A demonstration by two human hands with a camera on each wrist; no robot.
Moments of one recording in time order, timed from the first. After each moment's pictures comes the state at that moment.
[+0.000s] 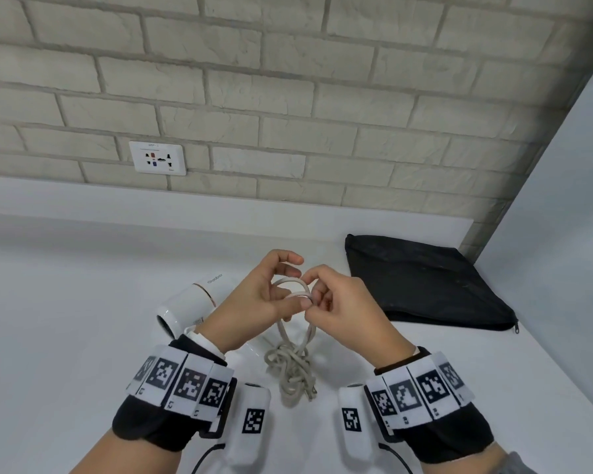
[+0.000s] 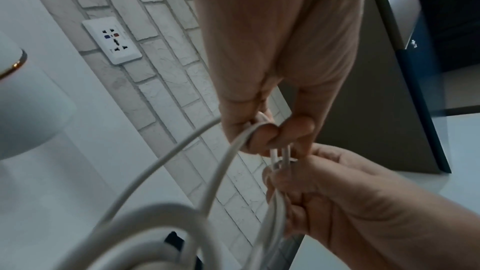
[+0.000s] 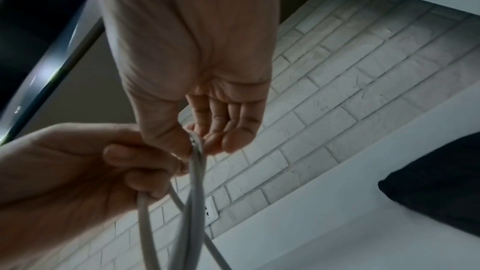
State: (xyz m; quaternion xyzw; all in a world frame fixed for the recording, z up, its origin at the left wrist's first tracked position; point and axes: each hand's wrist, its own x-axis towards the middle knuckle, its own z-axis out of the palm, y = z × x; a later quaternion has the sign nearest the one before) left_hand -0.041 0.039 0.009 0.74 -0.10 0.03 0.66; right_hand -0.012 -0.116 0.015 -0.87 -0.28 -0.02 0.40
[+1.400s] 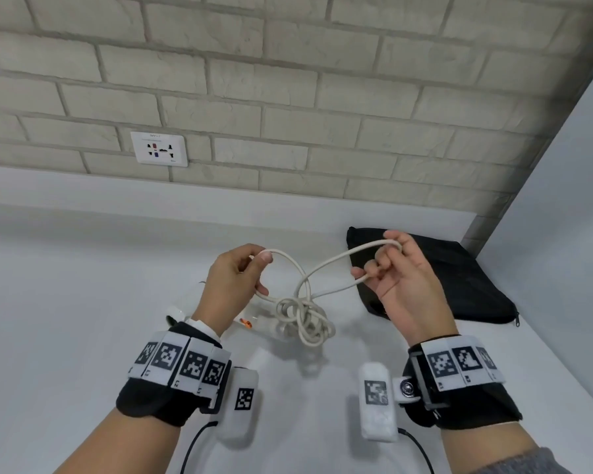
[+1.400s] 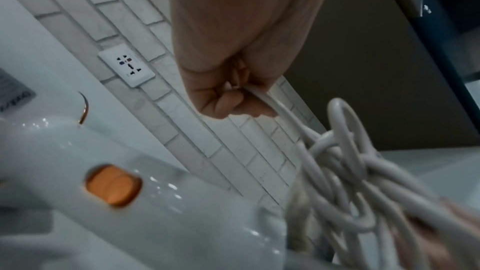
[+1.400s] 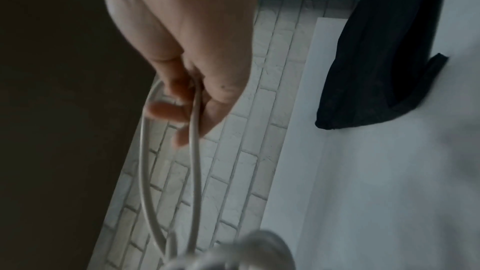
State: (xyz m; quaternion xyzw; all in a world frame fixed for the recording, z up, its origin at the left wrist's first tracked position) left_hand -0.022 0.059 -0.012 0.77 0.04 0.19 0.61; right_hand 0.009 -0.159 0.020 -0.49 -0.12 0.05 0.86
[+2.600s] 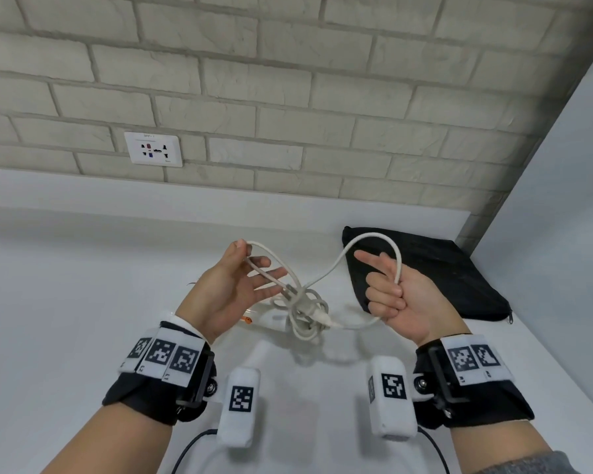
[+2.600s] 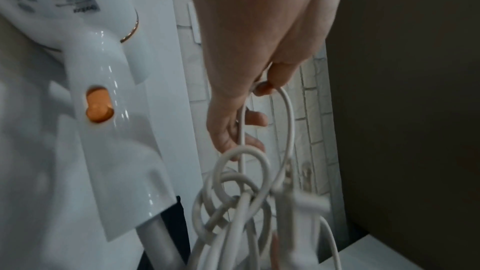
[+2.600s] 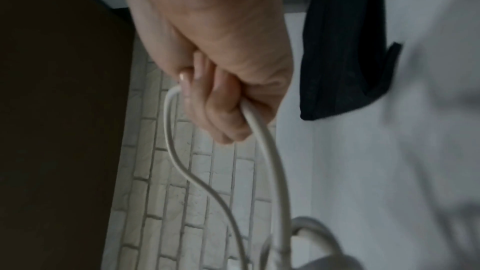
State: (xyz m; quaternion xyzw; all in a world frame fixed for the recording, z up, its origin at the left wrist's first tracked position) left_hand -0.022 0.062 -0.008 0.43 0.01 -0.01 0.90; right_hand 0.015 -0.181 0.017 -0.48 -0.01 0.26 0.84
